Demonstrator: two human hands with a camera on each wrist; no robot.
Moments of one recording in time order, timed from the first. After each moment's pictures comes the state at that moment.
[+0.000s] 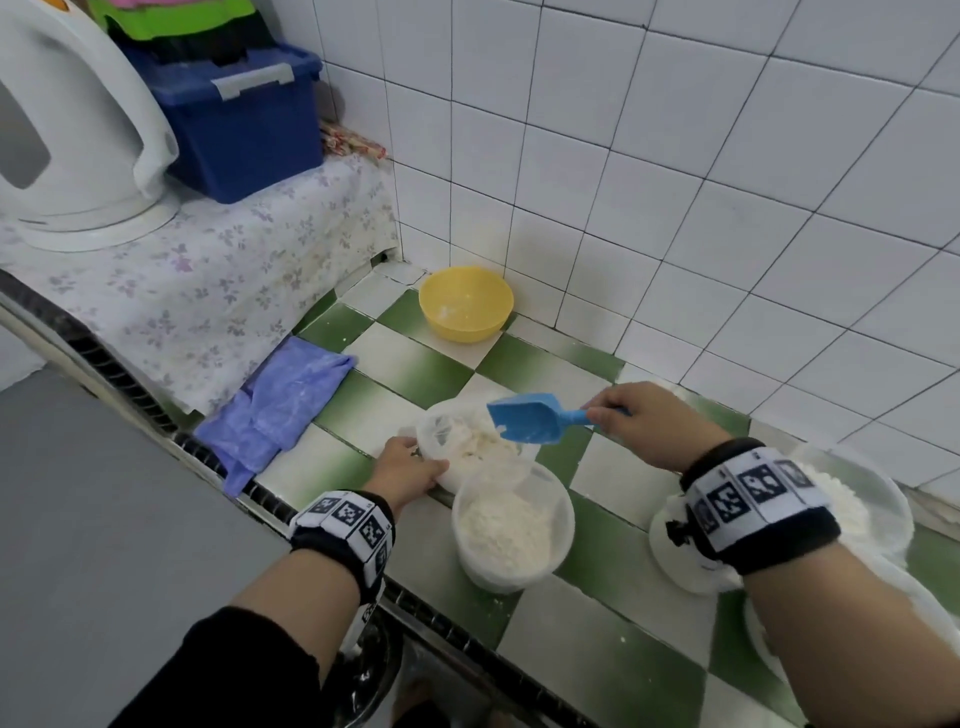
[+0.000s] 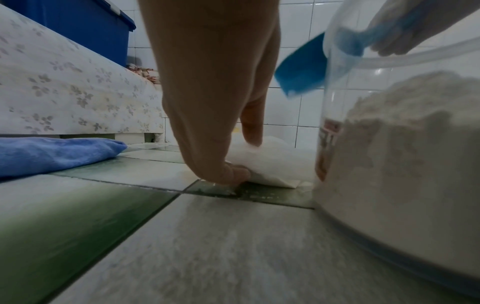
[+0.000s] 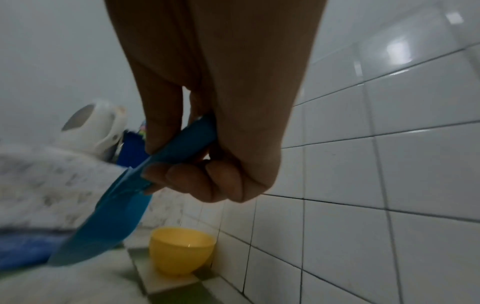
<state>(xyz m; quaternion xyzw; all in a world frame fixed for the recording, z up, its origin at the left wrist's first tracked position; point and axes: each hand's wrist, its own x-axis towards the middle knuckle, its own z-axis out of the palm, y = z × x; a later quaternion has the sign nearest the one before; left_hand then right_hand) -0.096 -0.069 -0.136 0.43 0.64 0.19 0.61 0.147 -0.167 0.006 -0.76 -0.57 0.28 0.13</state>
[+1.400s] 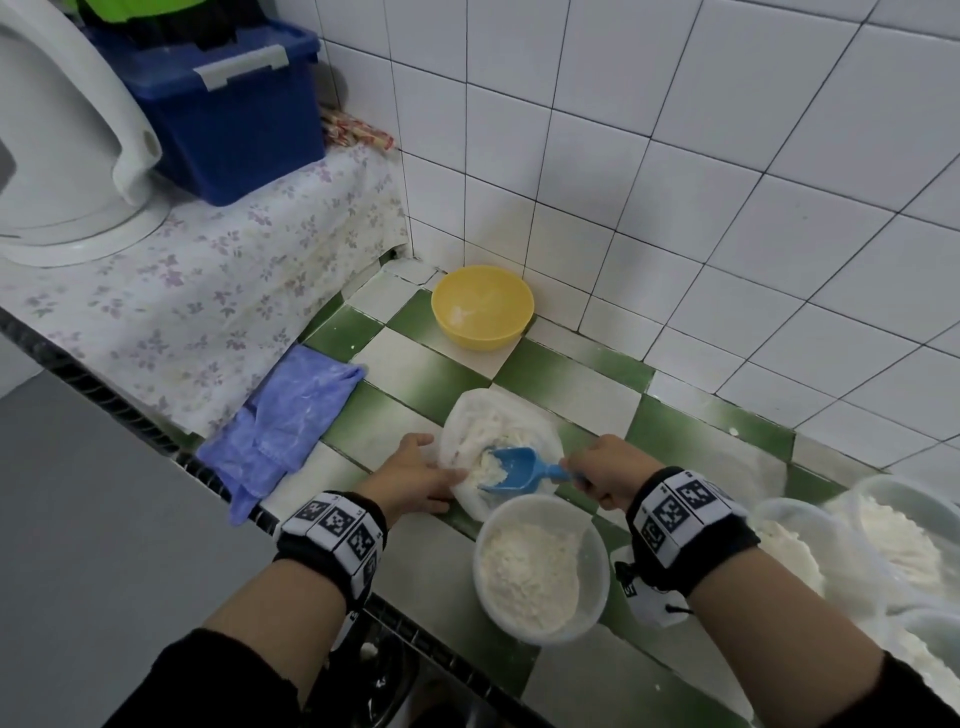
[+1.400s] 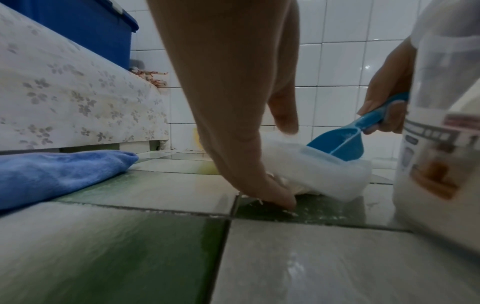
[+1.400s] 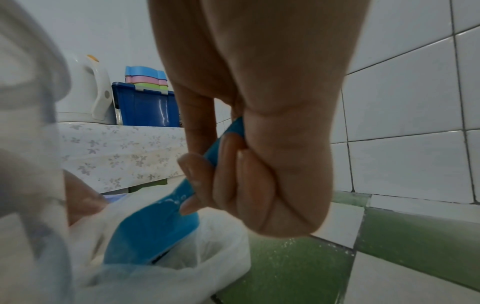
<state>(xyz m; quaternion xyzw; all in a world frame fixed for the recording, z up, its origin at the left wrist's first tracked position) -0.103 -0.035 -0.124 0.44 0.59 0.09 0.67 0.115 -0.111 -0.065 -0.81 -0.32 0.49 0.08</state>
